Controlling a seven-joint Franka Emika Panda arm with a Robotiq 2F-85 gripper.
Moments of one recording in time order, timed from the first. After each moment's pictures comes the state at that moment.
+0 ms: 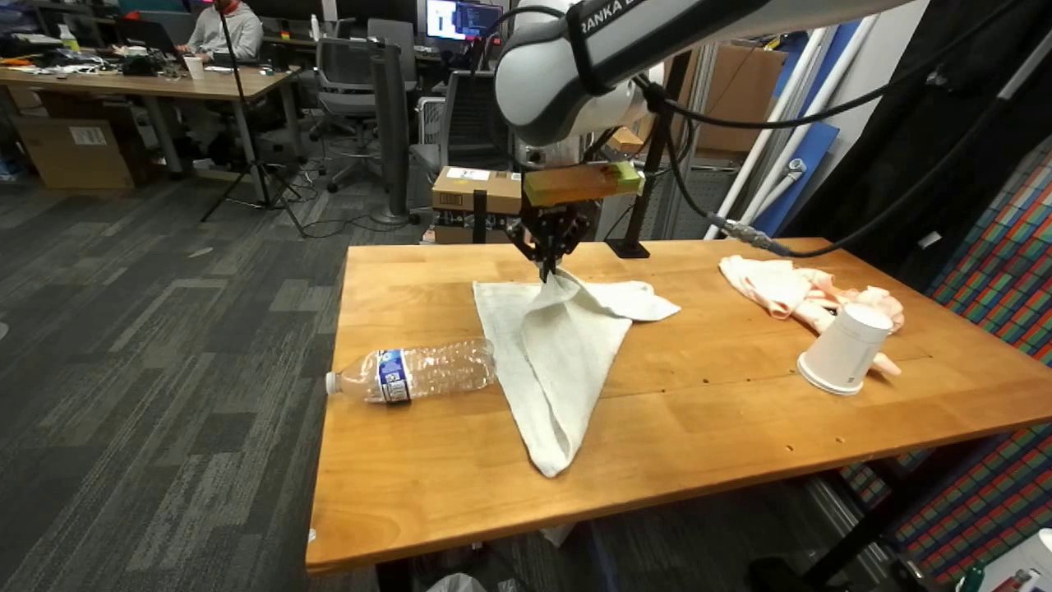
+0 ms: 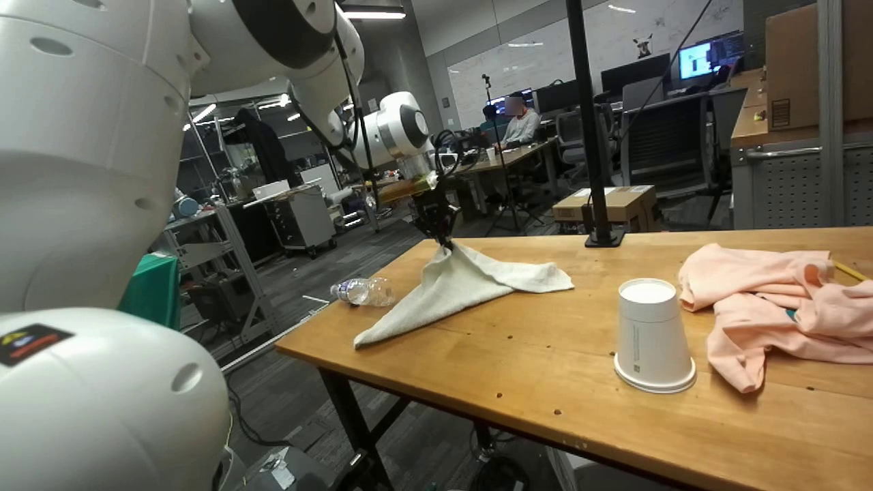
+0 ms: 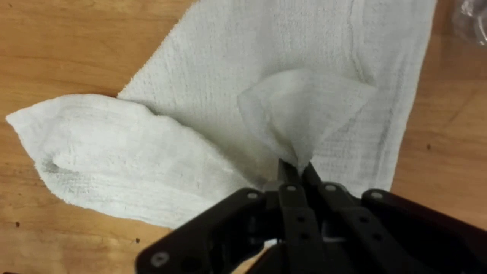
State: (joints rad) arm 0.30 0.59 0.12 -1.53 -0.19 2.04 0.36
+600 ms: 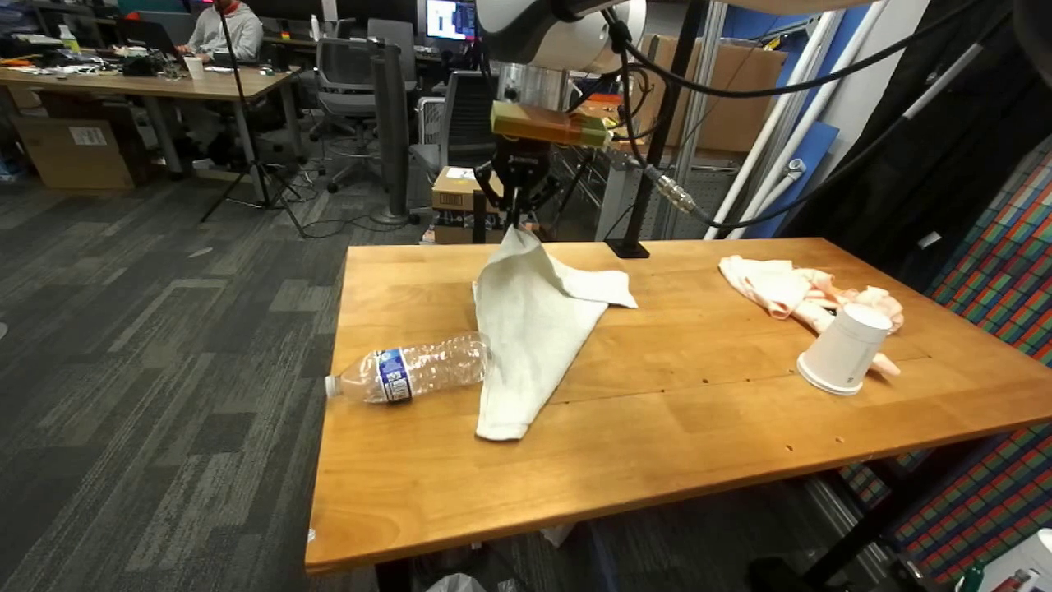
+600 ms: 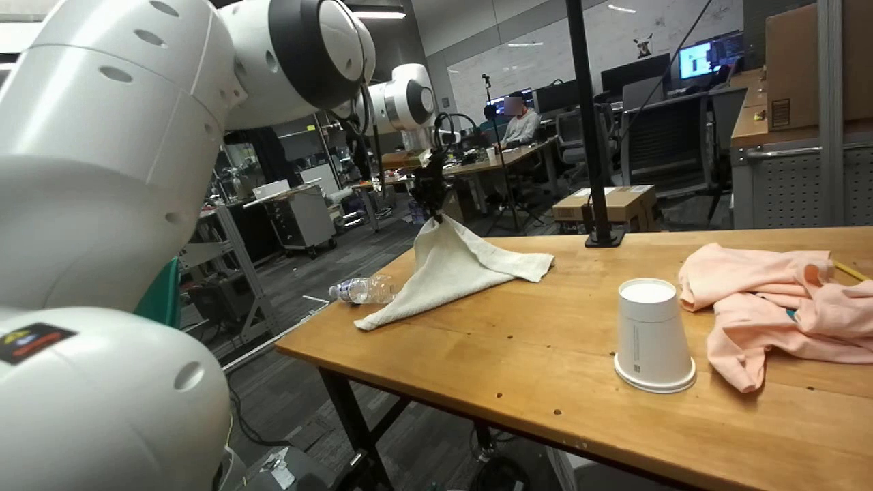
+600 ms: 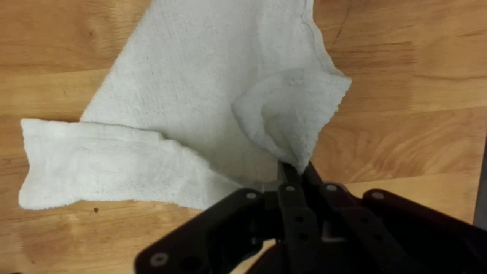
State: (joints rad) arm 0.31 0.74 0.11 -1.16 -0.01 1.88 0.43
